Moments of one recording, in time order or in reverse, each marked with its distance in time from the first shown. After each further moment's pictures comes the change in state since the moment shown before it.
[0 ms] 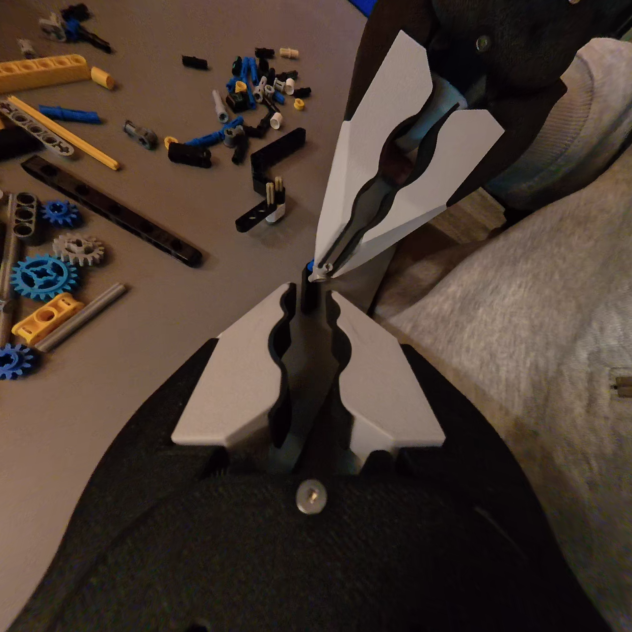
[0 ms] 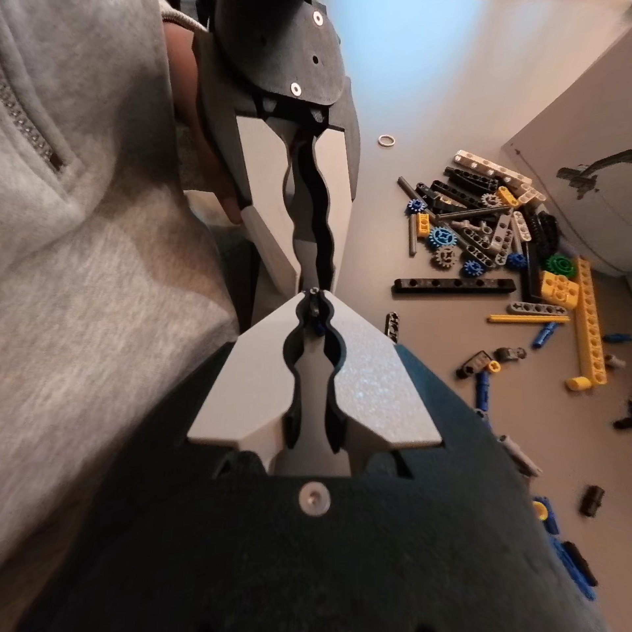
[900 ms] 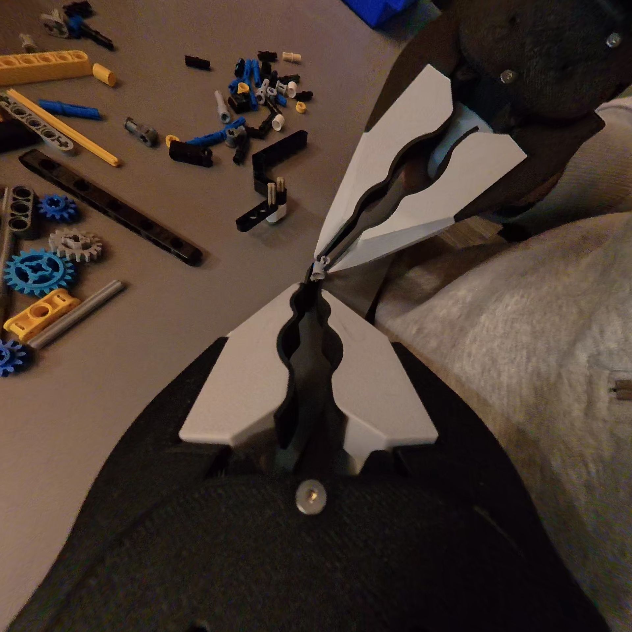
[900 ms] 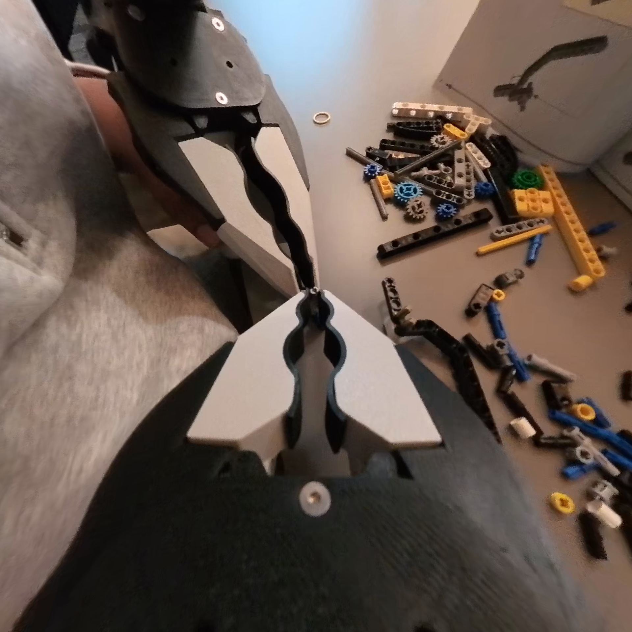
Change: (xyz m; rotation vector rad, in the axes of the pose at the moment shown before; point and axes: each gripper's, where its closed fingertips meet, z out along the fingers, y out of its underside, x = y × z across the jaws) left arm 0.000 0.000 0.001 0.015 0.006 -0.021; right arm 0.005 0.005 -0.003 -0.017 0.204 0.274
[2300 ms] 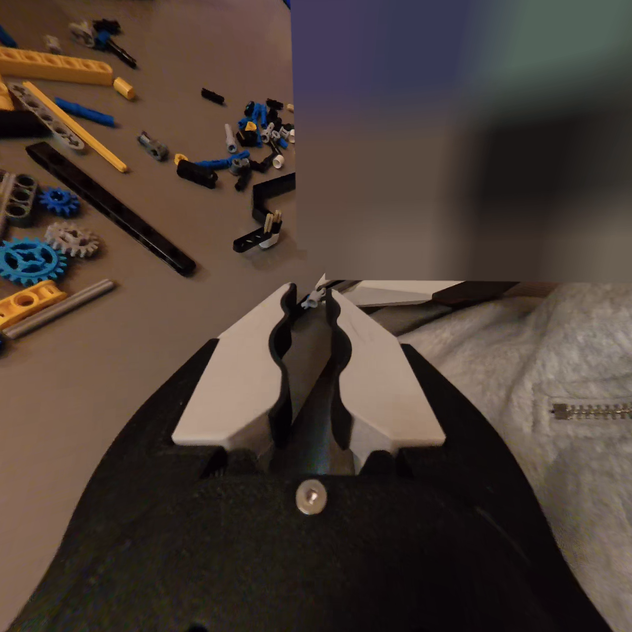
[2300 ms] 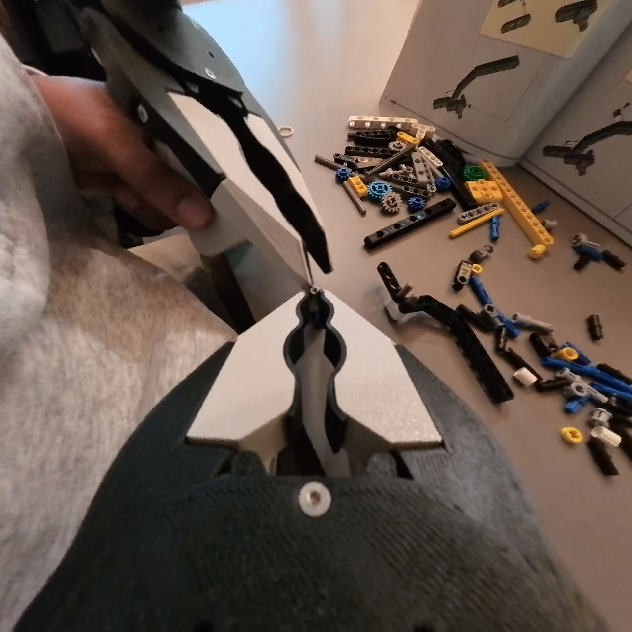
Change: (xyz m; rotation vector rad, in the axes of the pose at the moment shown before) left arm 0.007 -0.021 -0.006 0.098 0.056 -0.179; right arm -0.003 0.004 -0.006 0.074 0.202 0.033
